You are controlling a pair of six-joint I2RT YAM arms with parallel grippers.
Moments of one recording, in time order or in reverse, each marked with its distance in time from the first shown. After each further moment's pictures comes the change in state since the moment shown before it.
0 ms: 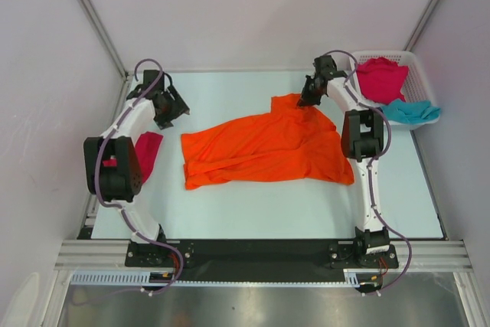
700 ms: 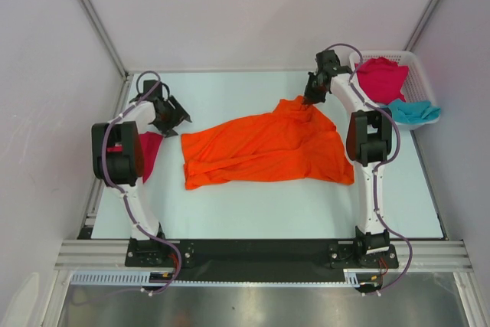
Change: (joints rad) left arm 0.067 0.184 0.000 0.114 0.144 -0.043; right arm 0.014 -0.173 -0.132 -0.050 0.083 -0.047
